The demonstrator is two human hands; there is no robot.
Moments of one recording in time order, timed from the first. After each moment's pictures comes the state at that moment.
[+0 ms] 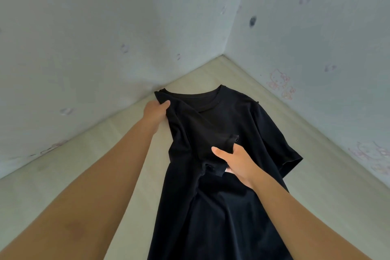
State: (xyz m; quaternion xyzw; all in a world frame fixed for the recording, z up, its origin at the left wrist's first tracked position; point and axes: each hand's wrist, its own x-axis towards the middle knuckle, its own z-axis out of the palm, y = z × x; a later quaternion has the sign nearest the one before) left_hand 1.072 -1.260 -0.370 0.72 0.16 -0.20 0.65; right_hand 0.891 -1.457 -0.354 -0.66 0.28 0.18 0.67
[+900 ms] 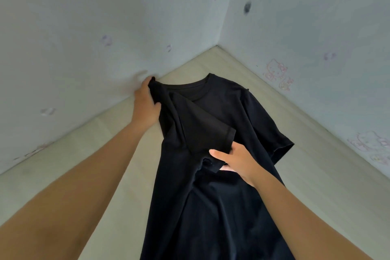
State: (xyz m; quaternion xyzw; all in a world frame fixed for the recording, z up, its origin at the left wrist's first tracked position) left_hand 1.076 -1.254 -0.388 0.89 -0.04 -0.05 0.45; right_hand 0.885 -1.470 -0.363 -0.67 0.29 0.18 0.66
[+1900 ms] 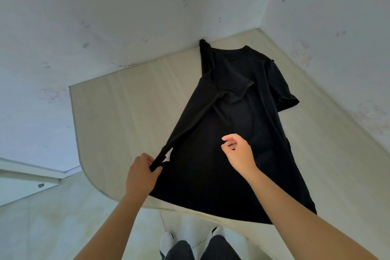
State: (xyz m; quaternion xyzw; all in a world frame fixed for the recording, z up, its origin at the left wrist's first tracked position) left_hand 0.616 -1.141 -0.365 0.93 0.20 -0.12 0.30; right_hand 0.667 -1.413 -0.349 -0.85 0.15 0.11 0.49
